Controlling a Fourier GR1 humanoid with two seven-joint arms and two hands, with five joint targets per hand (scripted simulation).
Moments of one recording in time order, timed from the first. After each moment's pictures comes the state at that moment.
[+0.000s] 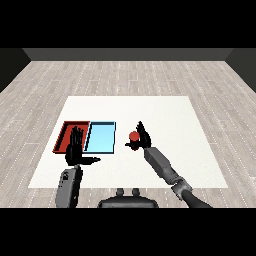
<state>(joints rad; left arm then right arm) -0.01 0.04 0.07 -1.61 0.14 -0.10 -0.46 -0.65 -0.01 0.36 -0.61 -0.64 -0.14 -0.52</state>
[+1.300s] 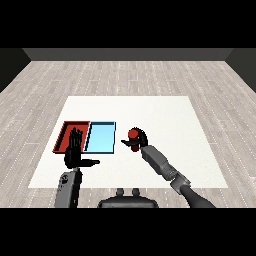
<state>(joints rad) 0.03 0.03 0.05 -1.67 0.14 -0.09 -0.45 -0.75 0.00 0.55 -0.49 -0.70 -0.39 -0.48</state>
